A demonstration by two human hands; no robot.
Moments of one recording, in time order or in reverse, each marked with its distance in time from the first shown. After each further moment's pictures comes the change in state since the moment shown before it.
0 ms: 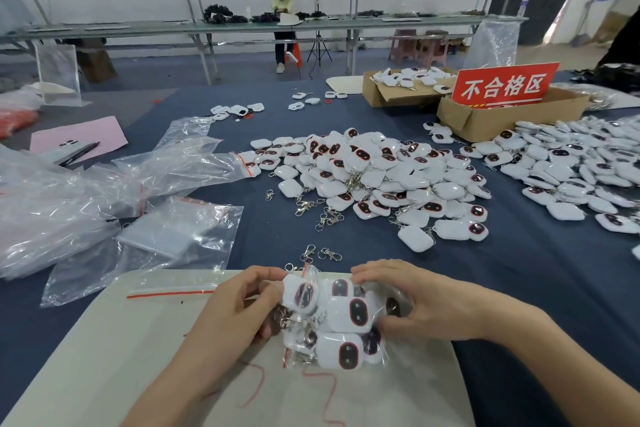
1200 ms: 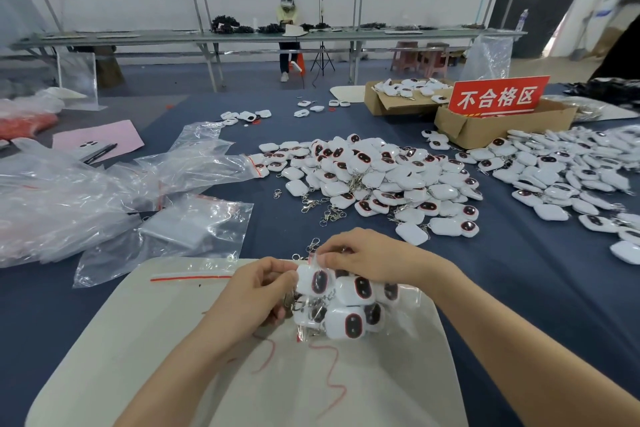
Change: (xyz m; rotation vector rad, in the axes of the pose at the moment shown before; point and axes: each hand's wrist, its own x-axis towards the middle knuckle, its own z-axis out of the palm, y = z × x) left_hand -0.006 0.015 0.006 0.002 -0.013 -0.149; right_hand 0.060 -0.053 -0.004 0.021 0.038 0.083
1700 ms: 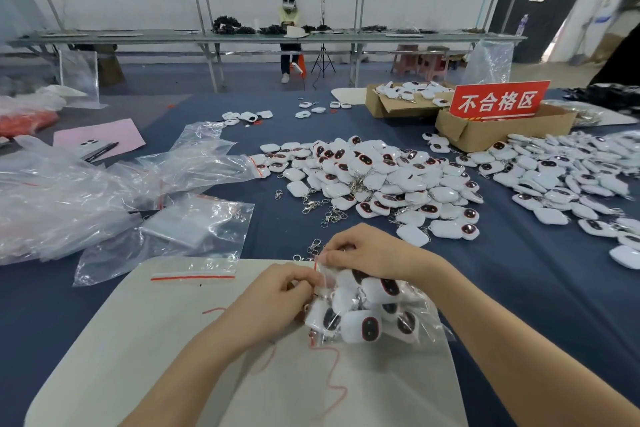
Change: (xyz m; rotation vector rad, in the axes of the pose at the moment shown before) left_hand 0.003 0.010 0.016 0.236 -0.149 0.063; right_hand 0.013 0.015 0.003 0.128 0.065 -0.022
